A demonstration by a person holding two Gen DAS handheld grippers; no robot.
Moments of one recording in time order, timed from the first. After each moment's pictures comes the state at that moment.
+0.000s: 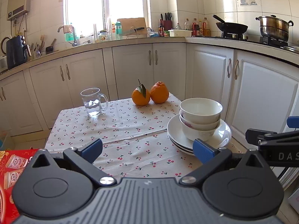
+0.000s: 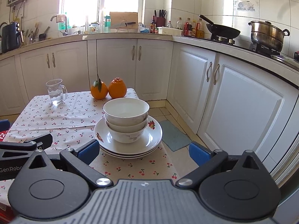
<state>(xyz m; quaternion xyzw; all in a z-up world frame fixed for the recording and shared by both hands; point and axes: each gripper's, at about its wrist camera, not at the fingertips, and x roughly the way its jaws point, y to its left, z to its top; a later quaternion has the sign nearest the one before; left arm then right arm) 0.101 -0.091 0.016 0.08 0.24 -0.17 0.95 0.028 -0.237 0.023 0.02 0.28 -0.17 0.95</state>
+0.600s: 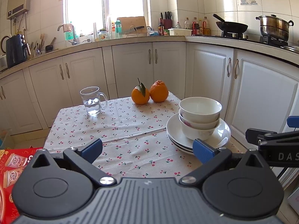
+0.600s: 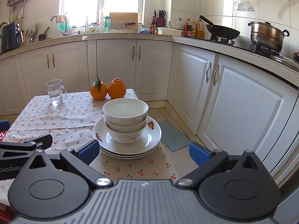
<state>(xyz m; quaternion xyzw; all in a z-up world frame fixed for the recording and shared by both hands) 0.102 -0.091 0.017 0.08 0.24 -0.17 0.95 0.027 -0.237 0.023 0.01 0.27 -0.17 0.95</state>
